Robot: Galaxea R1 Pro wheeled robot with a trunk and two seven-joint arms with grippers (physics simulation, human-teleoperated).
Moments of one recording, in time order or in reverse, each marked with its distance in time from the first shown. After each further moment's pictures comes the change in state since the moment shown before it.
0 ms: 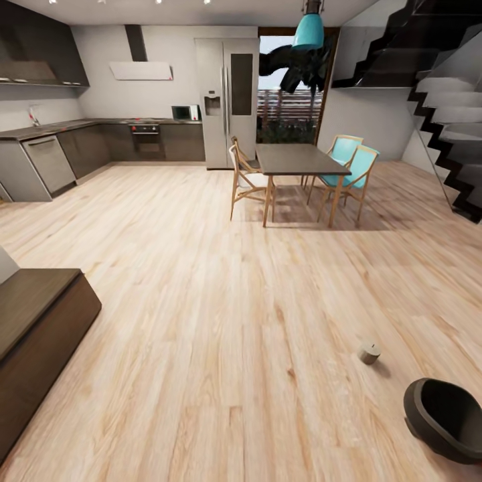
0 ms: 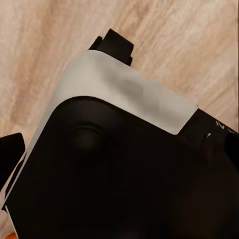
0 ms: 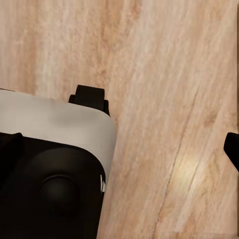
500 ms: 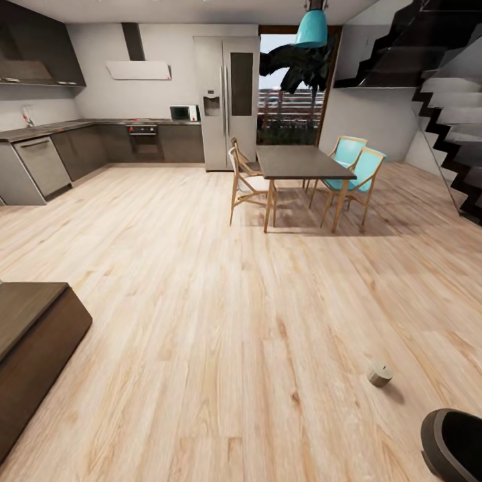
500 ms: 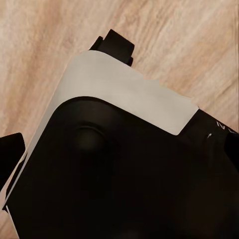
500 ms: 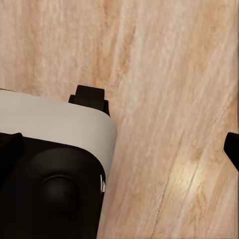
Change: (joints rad) left arm 0.000 0.002 0.000 0.000 0.000 0.000 0.000; right arm 0.000 0.000 0.000 0.000 0.000 -0.001 0.000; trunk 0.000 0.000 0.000
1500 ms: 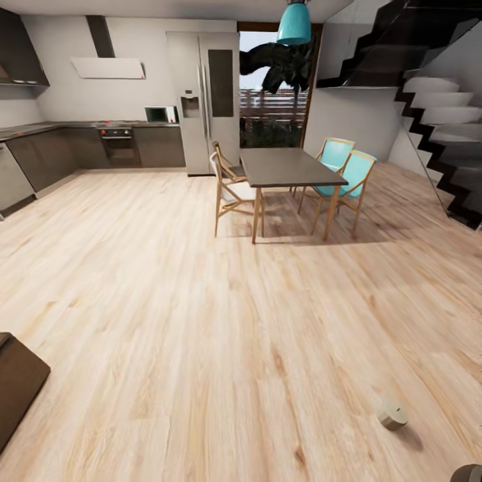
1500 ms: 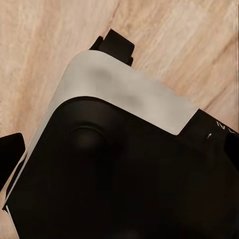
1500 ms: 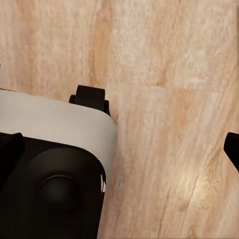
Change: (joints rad) left arm 0.000 0.000 0.000 0.000 0.000 0.001 0.000; right arm 0.000 0.000 0.000 0.000 0.000 -0.001 0.002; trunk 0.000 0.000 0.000
